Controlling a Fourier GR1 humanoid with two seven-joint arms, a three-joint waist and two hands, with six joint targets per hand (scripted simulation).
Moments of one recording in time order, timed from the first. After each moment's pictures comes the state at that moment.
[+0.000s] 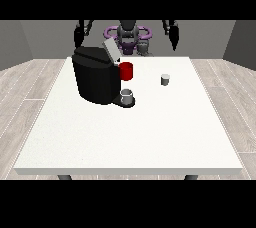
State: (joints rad) left arm -0.02 0.08 0.01 -1.57 0.02 0.03 -0.01; right arm 0.03 -0.11 -0.03 -1.59 0.00 -0.01 0.03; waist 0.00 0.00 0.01
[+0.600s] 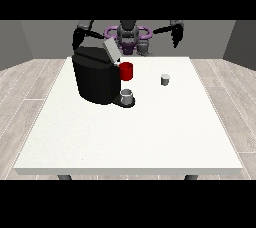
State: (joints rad) left arm -0.01 0.27 -0.06 -1.57 -0.13 -0.14 -0.13; right arm 0.00 -0.09 -0.05 -1.54 0.10 -0.11 -0.01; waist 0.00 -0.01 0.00
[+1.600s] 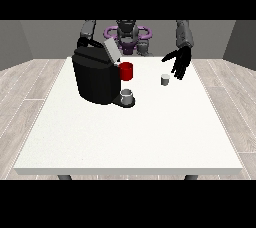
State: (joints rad) left arm -0.37 0.49 0.04 -1.14 -0.34 -0.23 -0.13; right arm -0.17 -0.02 0.06 -1.53 0.18 -0.16 0.01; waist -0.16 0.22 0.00
